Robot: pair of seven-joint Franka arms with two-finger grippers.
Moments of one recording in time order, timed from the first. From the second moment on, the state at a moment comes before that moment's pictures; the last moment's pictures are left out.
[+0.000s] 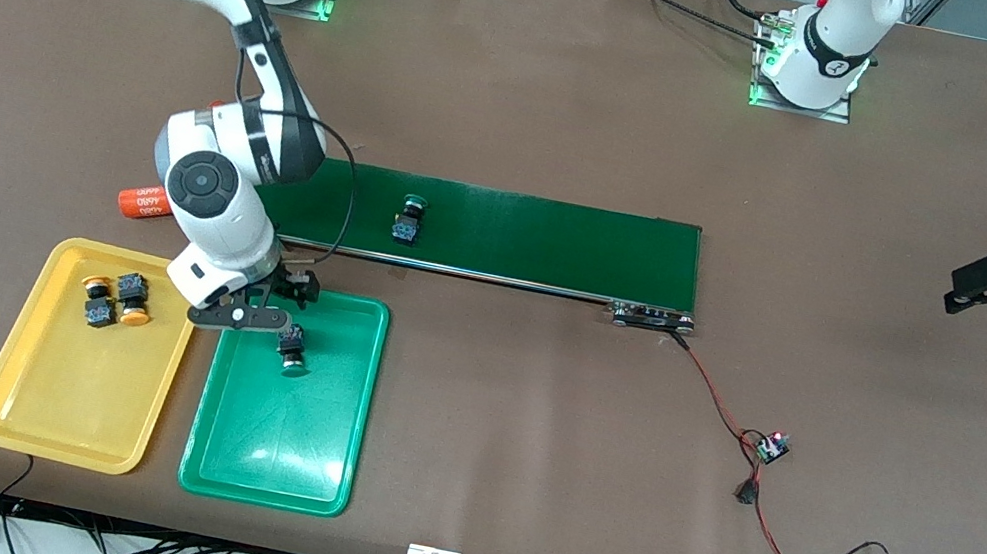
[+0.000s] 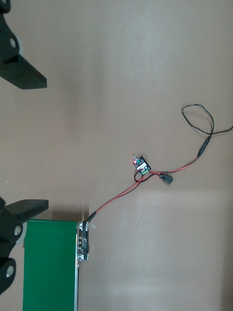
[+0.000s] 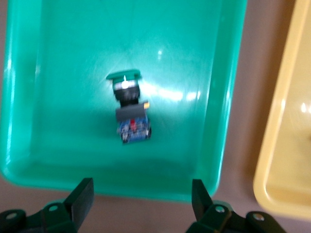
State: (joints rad) left arm 0.03 0.11 -0.06 -1.52 0.01 1.67 -0.06; right arm 0.23 0.56 0.12 -1.71 -0.19 2.30 0.34
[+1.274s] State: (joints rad) left arm 0.08 0.10 -0.06 -1.49 -0.03 1.67 -0.07; right arm 0.36 0.36 0.12 -1.86 0.02 2.10 0.61
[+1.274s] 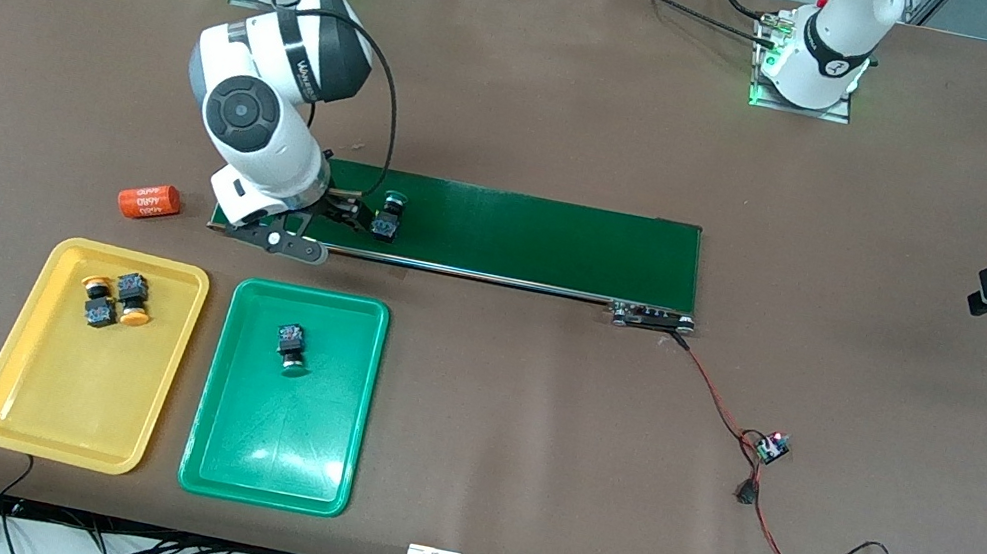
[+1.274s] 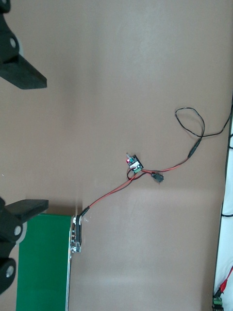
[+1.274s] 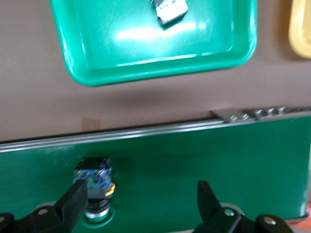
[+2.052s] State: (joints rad) left arm 0.07 0.08 -0.07 -1.47 -0.04 1.60 -0.07; right arm 0.38 0.39 0.12 -1.88 0.10 2.14 0.62
